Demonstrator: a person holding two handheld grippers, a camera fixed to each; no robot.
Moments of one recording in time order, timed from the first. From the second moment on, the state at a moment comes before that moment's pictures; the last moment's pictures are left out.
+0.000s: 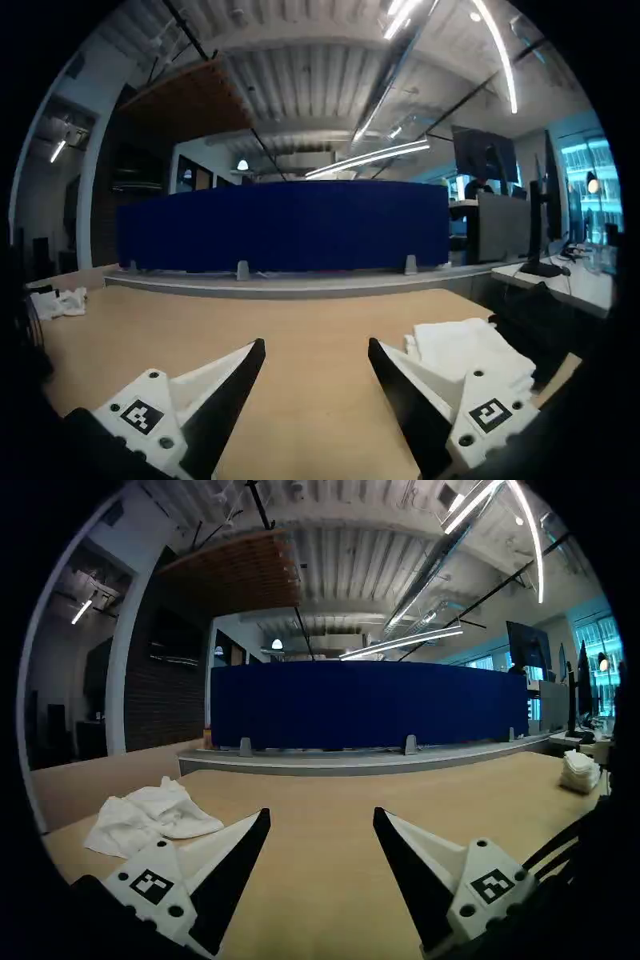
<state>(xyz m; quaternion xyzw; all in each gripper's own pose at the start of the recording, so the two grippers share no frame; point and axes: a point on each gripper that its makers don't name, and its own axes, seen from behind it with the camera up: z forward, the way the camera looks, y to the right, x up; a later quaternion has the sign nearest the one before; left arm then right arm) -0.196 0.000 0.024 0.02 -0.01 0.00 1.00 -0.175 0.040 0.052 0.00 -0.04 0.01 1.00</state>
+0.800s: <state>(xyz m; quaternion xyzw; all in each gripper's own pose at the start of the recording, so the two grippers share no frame) -0.196 0.001 0.024 0.02 -0.01 0.00 1.00 -0.177 0.033 0.039 -0.01 -0.02 -0.01 1.00</state>
